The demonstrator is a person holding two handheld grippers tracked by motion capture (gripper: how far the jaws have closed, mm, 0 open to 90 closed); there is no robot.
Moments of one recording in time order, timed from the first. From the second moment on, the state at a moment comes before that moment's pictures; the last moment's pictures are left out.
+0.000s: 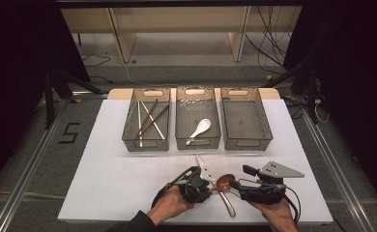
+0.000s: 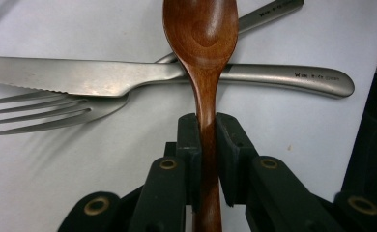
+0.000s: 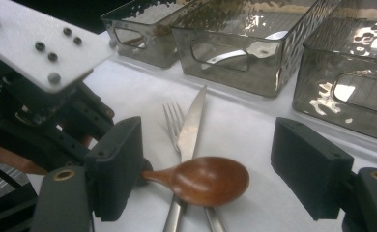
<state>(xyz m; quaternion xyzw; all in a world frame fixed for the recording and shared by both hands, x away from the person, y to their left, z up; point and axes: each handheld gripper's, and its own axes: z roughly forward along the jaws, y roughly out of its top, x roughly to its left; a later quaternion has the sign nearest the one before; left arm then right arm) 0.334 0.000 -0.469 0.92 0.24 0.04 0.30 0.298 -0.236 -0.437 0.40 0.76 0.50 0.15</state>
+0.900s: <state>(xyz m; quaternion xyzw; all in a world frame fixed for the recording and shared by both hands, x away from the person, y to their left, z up) 0.371 0.052 -0.423 0.88 0.30 0.07 0.37 0.298 -0.236 -0.436 0.40 0.75 0.50 0.15</state>
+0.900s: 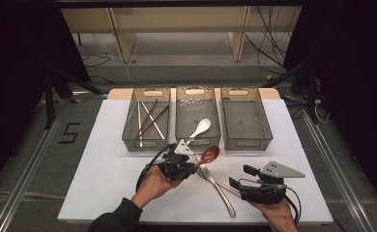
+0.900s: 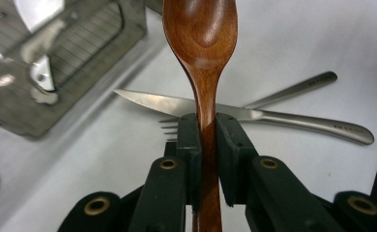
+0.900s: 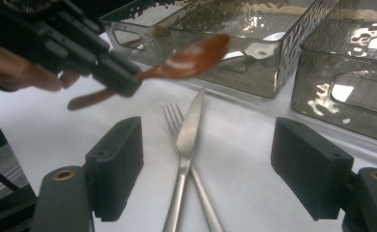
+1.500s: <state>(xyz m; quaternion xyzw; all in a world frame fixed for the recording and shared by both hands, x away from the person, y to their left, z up) 0.418 0.061 -0.388 0.85 0.33 0.12 0.39 0.298 -0.236 -0.436 0.40 0.75 0.50 0.14</state>
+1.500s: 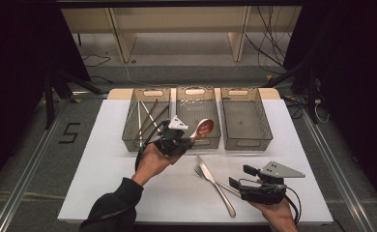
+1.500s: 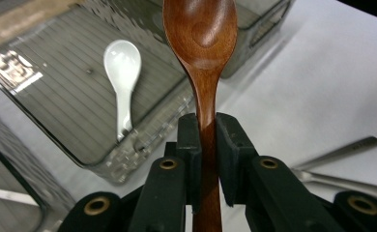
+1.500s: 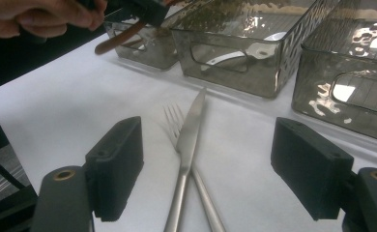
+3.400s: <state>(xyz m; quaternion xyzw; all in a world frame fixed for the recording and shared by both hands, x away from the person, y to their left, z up) 0.522 0.043 -0.378 0.81 0.40 0.15 0.40 0.299 -0.237 -0.437 0.40 0.75 0.50 0.14</state>
